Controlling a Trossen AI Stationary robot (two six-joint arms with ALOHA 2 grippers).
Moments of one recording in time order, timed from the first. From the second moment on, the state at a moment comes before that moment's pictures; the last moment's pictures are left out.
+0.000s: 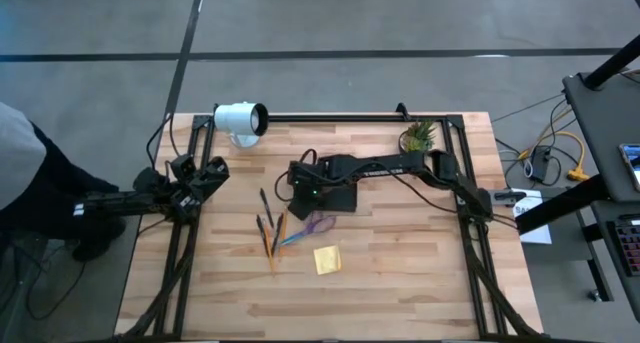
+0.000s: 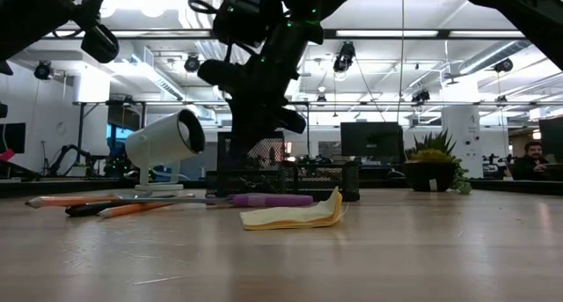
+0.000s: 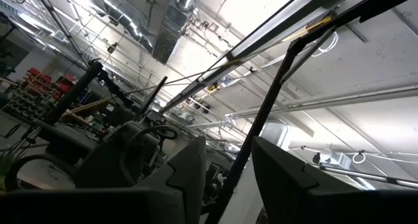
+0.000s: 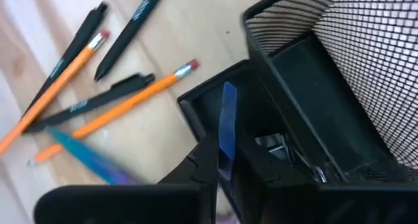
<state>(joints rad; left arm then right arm) 0.09 0.07 0.01 0.62 0.10 -0.67 -0.07 2.24 1.87 -0.75 0.00 0.58</state>
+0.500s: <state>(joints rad) 0.09 0.07 0.01 0.62 0.10 -0.67 -0.05 2.22 1.88 -0.75 0.04 0.58</state>
